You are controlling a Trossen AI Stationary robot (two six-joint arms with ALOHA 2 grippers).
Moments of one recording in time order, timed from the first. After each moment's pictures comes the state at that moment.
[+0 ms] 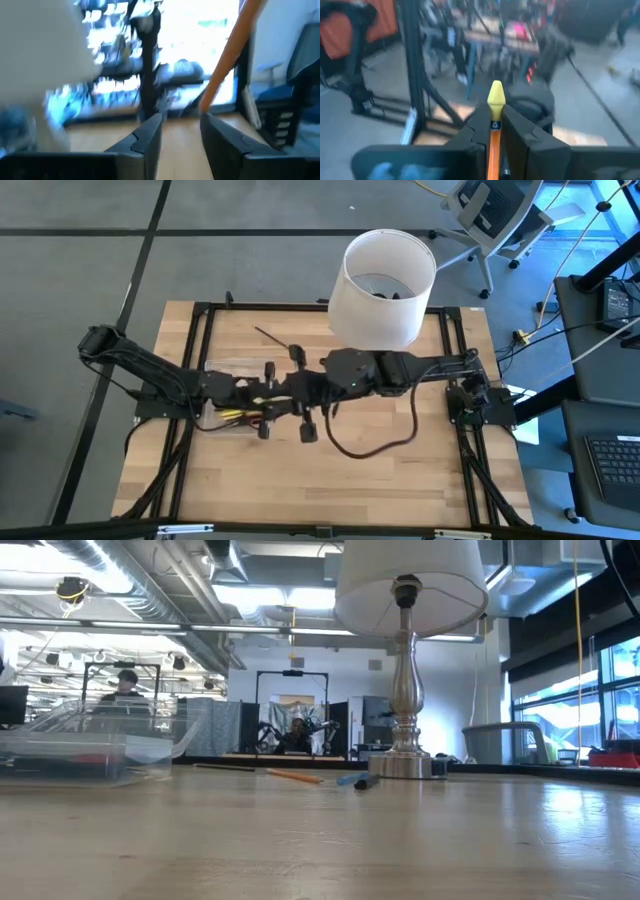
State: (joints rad) left arm -0.31 1.15 0.62 0.56 -0.30 0.08; right arm 0.24 2.03 2.35 -0.47 0.07 -0.12
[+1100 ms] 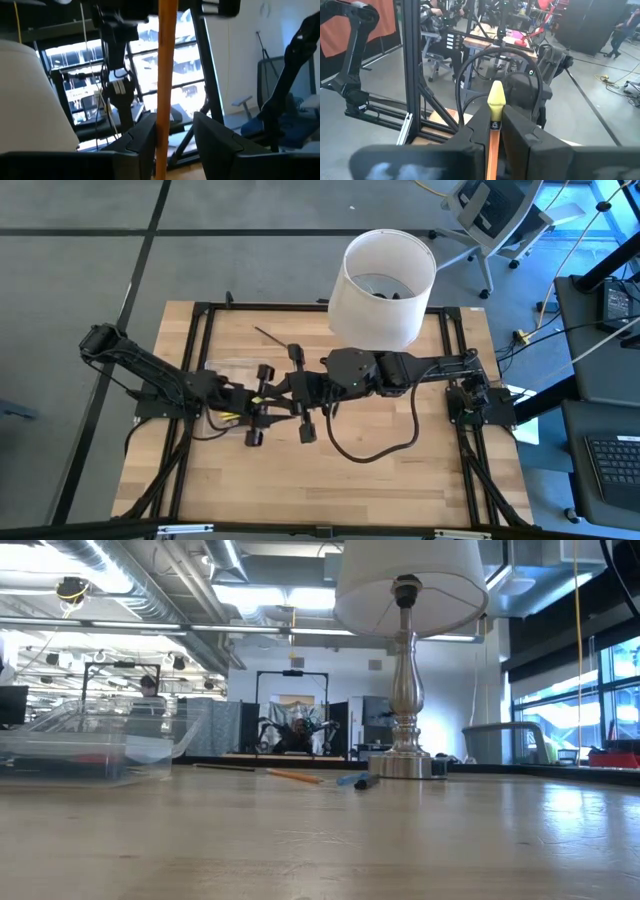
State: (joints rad) left arm -0.36 1.15 0.62 0.81 -0.19 0.27; right arm 0.24 2.03 2.35 -0.46 0.08 -0.16
